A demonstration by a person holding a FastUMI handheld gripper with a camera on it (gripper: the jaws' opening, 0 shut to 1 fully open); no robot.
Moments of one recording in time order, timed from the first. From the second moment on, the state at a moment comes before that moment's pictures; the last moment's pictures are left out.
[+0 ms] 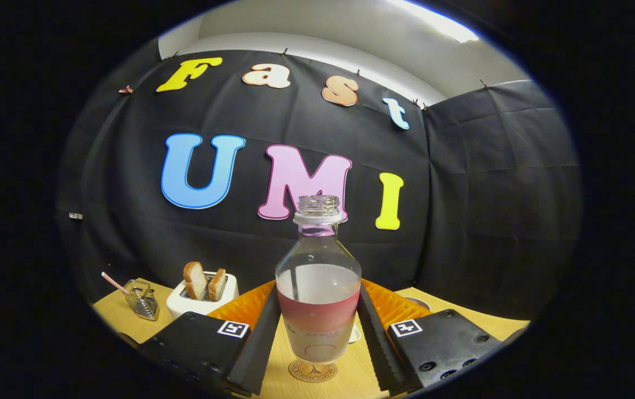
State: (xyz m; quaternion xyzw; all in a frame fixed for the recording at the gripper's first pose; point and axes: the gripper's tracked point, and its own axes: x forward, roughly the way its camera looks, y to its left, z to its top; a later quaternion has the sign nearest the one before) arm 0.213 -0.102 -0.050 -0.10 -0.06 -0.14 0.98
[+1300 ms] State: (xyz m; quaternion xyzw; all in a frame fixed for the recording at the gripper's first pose) arm 0.283 -0.139 -0.210 -0.08 0.02 -0.22 0.97
